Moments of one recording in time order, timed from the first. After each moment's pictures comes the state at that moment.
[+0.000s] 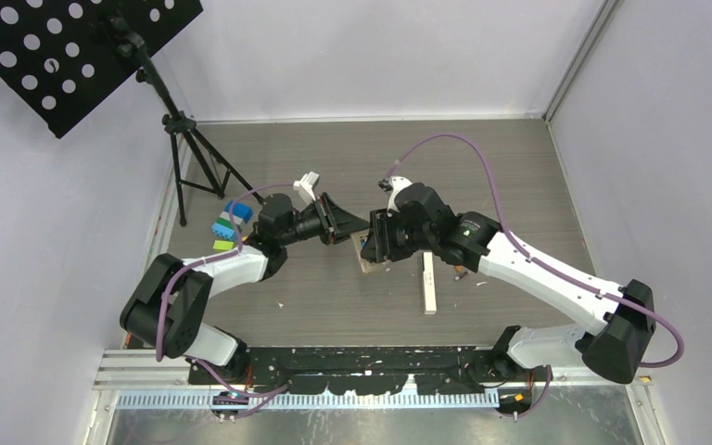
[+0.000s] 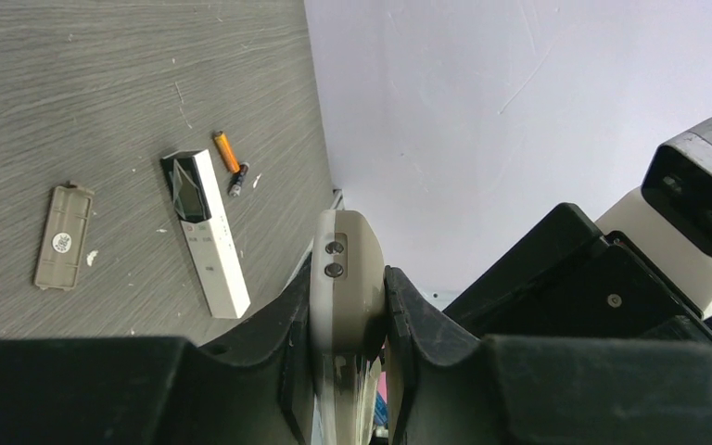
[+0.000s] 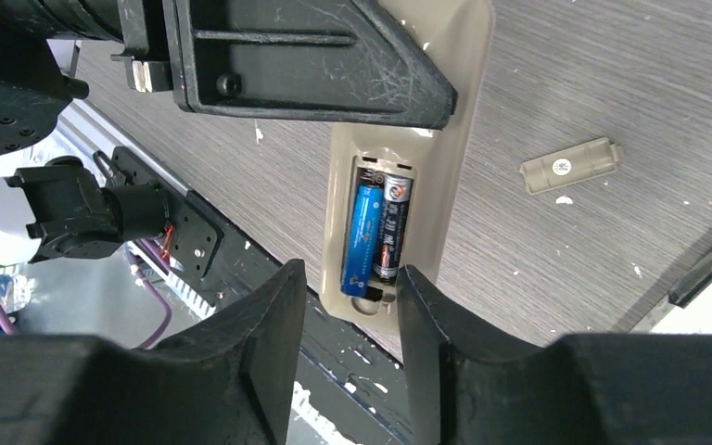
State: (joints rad) left arm -0.49 1.45 0.60 0.72 0.68 -1.27; right arm 0.87 1.27 1.12 -0.56 -0.10 0.58
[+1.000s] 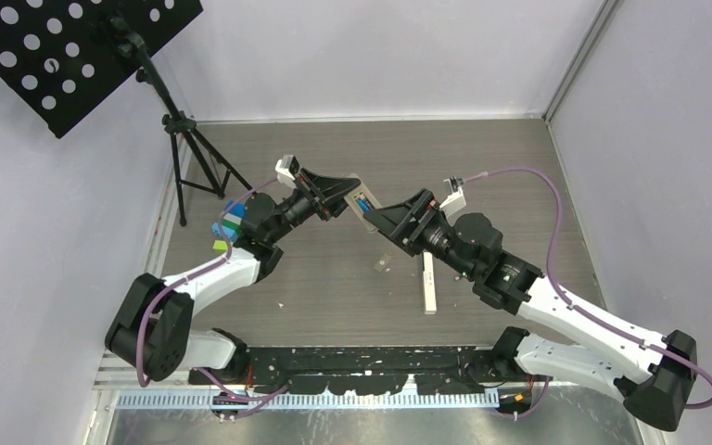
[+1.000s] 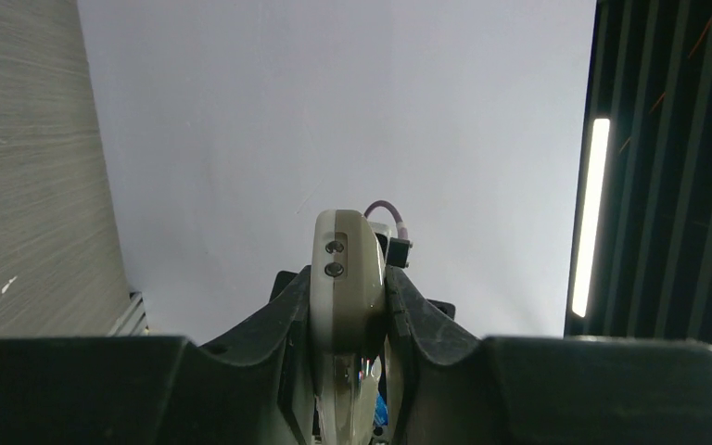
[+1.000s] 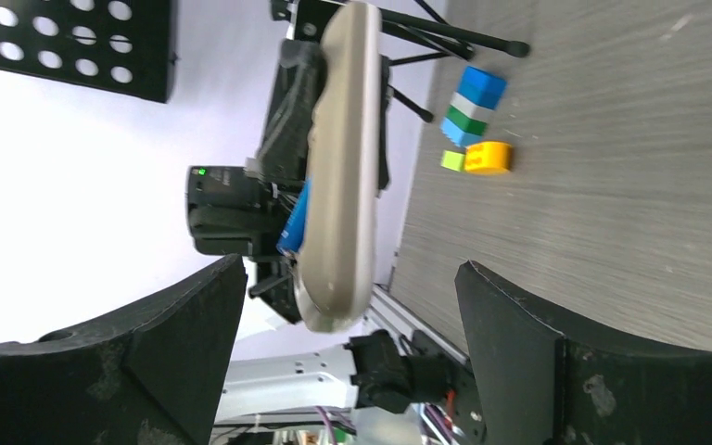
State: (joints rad) left arm -0.50 1.33 0.62 0.94 0.43 -1.74; right arm 0.87 0.89 0.74 0.03 0.09 1.20
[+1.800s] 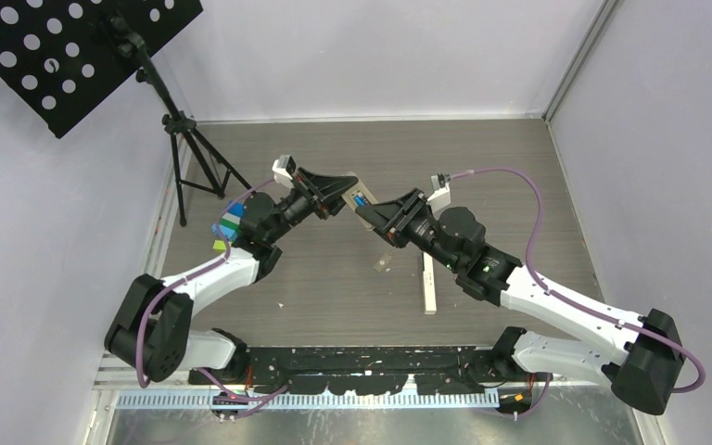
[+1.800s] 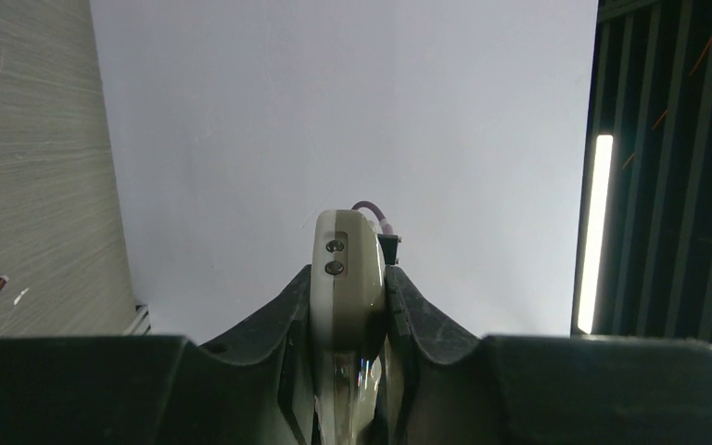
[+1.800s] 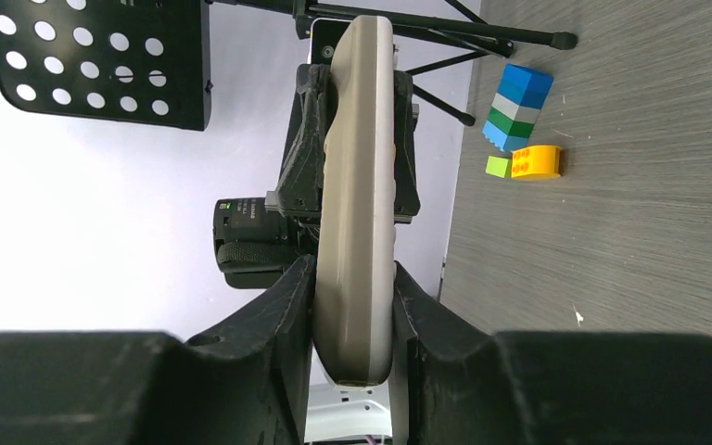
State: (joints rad) left arm -0.50 1.32 0.62 0.91 0.41 -1.74; right arm 0.87 1.03 0.74 0.23 0.08 1.33
